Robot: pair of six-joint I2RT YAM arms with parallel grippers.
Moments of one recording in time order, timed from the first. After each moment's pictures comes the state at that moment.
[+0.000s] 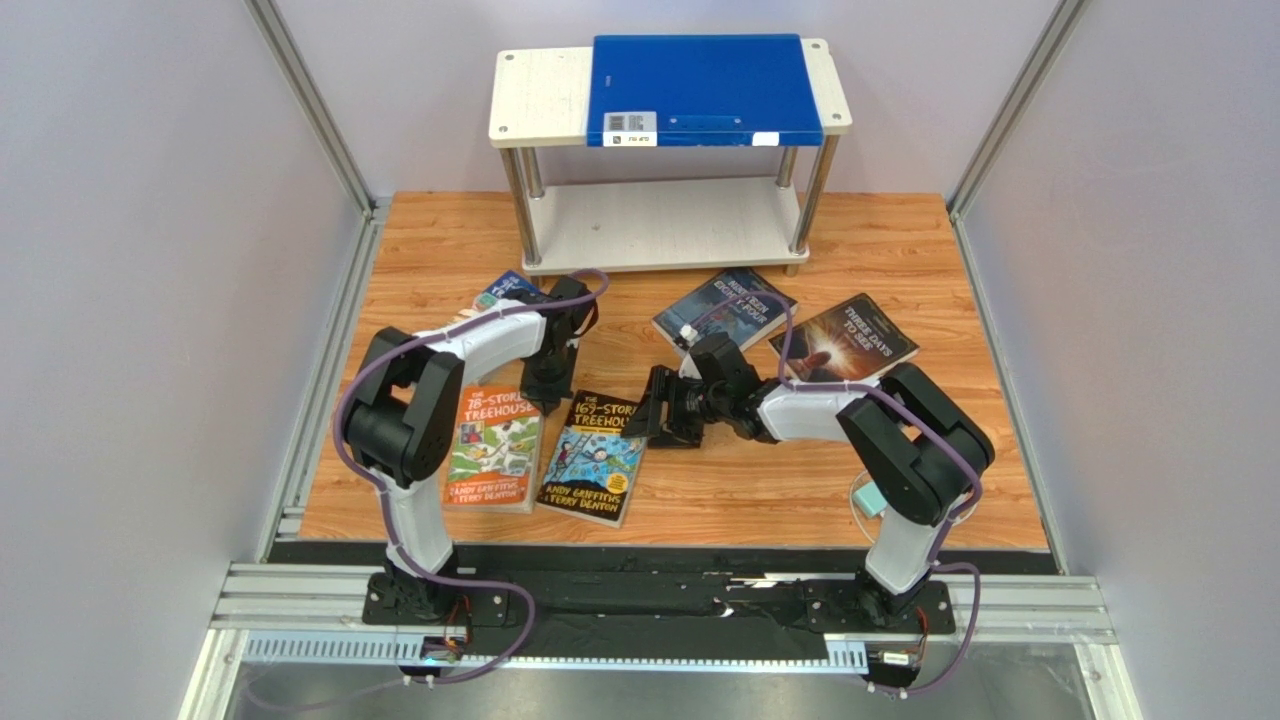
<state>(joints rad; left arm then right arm) -0.48 1.86 1.25 -0.83 -0.16 -0.33 0.69 1.77 0.81 0.21 -0.48 0.90</state>
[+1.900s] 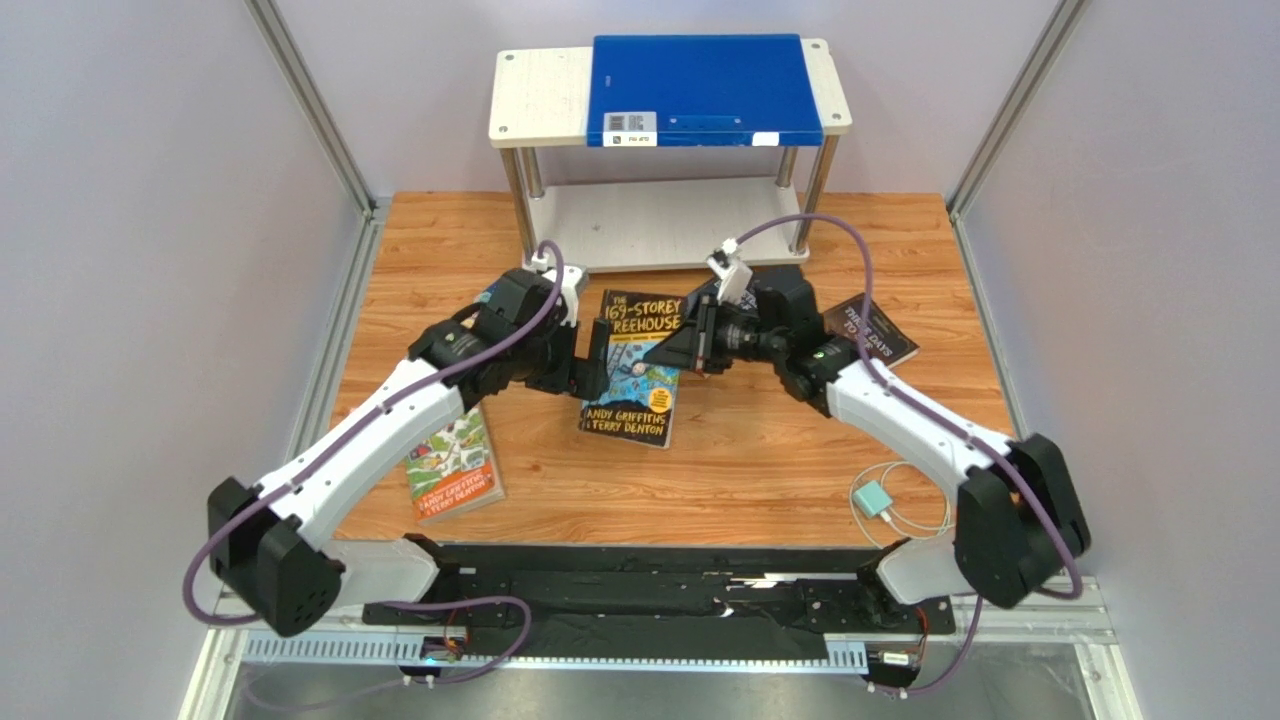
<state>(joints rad) -0.61 1.28 1.17 -0.74 0.00 -0.33 0.57 1.43 0.97 0.02 -0.57 0.72</state>
